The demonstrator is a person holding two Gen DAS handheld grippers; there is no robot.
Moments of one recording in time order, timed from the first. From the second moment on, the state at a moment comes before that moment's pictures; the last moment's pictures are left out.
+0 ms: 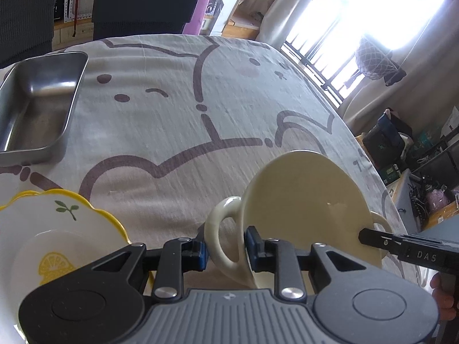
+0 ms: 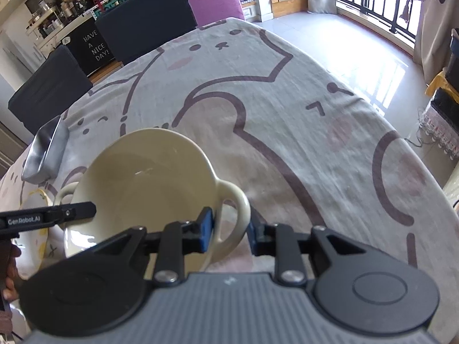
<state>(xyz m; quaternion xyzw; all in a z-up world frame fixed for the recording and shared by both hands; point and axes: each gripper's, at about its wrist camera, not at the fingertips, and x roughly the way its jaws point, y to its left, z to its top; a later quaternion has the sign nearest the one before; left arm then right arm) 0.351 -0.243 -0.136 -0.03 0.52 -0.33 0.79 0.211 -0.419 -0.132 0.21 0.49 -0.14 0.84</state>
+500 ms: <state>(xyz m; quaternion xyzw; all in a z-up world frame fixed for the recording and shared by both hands) 0.345 -0.247 -0.134 -0.01 0.50 -0.33 0.80 0.209 -0.423 -0.134 0.22 0.48 -0.14 0.84</state>
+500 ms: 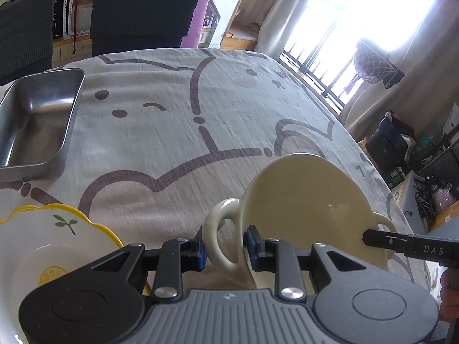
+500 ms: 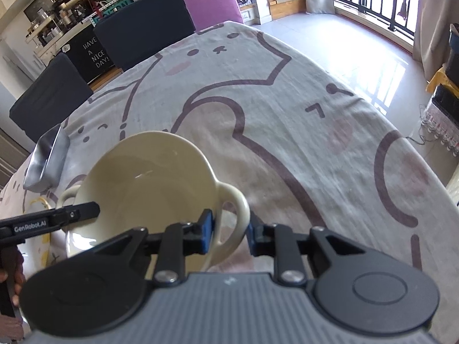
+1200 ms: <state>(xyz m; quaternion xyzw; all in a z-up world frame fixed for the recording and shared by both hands) 0.333 -0.250 -0.103 -0.01 0.45 -0.34 0.82 0.193 -0.418 -0.110 0.20 0.44 -0.14 0.87</state>
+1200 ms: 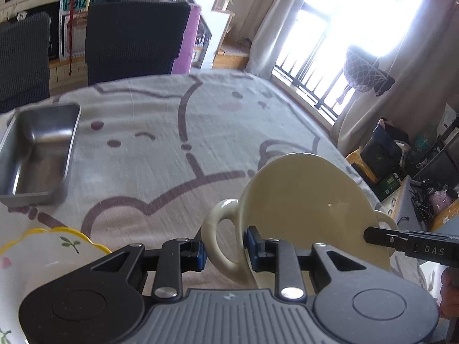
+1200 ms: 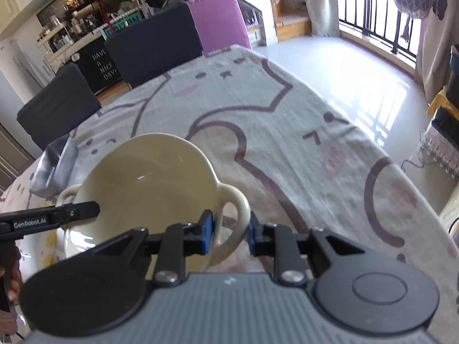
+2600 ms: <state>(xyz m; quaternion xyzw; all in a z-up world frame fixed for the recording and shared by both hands) 0.156 0.014 0.010 -0.10 0.38 -0.13 0.91 0.145 -0.221 -0.019 0.15 0.38 0.08 0.91</state>
